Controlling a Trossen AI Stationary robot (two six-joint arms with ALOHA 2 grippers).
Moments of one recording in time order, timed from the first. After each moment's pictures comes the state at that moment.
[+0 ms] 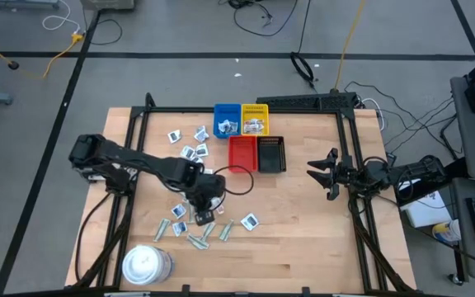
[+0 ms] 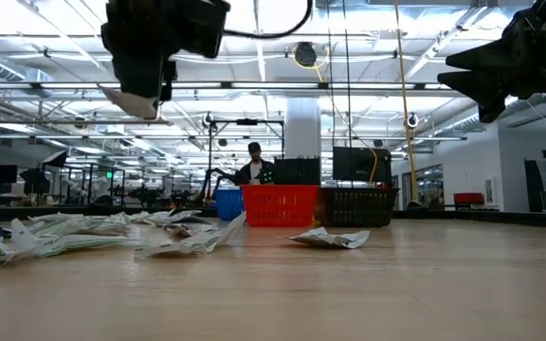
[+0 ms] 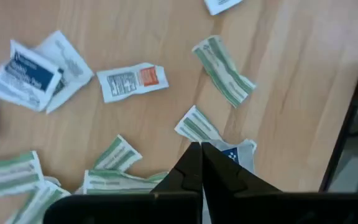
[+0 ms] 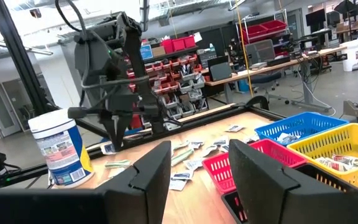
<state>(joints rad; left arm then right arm) -0.17 1.62 1.25 -0.87 0.21 -0.50 0.22 0.01 0.01 0.13 0.42 0.22</state>
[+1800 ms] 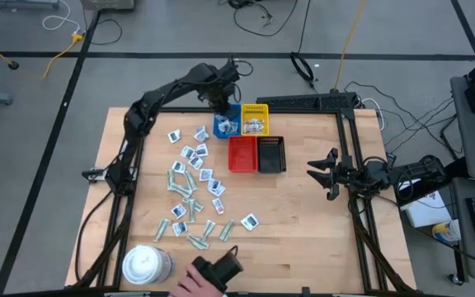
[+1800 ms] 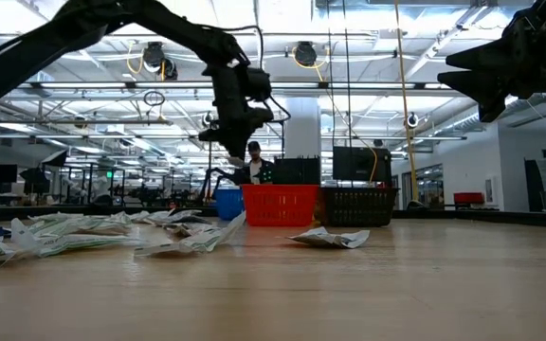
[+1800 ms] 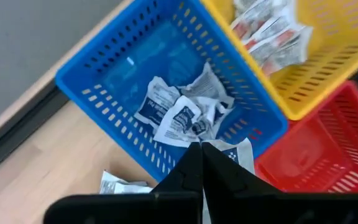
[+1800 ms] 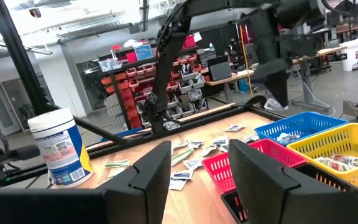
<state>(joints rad) 0.68 2.22 2.11 -1.26 0.13 -0.20 0.22 0.01 0.01 0.13 0.42 0.22</state>
